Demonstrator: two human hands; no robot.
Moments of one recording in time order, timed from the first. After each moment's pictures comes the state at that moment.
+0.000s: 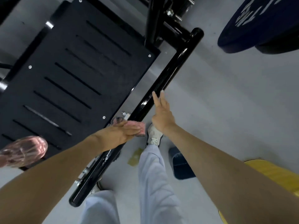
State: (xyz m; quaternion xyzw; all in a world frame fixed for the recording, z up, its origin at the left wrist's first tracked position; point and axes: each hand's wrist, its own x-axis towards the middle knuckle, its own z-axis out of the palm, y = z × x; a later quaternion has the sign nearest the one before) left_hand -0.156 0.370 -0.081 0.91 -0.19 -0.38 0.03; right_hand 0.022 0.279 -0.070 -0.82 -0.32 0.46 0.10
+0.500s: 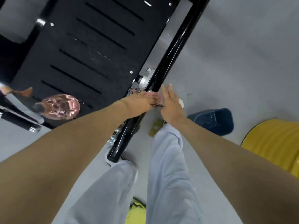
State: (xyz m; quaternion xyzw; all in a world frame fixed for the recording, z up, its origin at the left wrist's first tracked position) left_hand -0.229 0.345 -0.084 0.93 -0.18 -0.31 0.02; right_hand -0.144 0.212 -0.077 -0.86 -0.29 0.41 0.07
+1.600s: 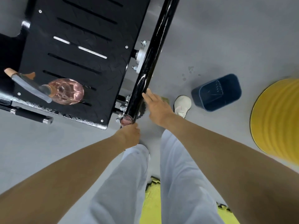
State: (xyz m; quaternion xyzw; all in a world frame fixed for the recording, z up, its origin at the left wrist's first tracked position) left_hand -0.383 0.256 -0.091 0.78 -0.42 -0.43 -0.16; right_hand -0.244 0.184 -0.060 -0.80 -0.39 0.46 -0.02
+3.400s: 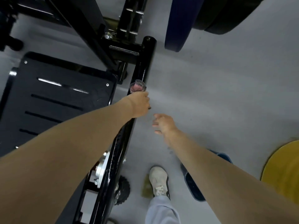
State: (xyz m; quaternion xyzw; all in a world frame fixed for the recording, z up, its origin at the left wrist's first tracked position) left_hand 0.123 0.384 -0.091 0.76 -0.39 -0.36 -0.36; right_hand 0.118 0.260 -0.118 -0.70 0.25 0.52 0.43
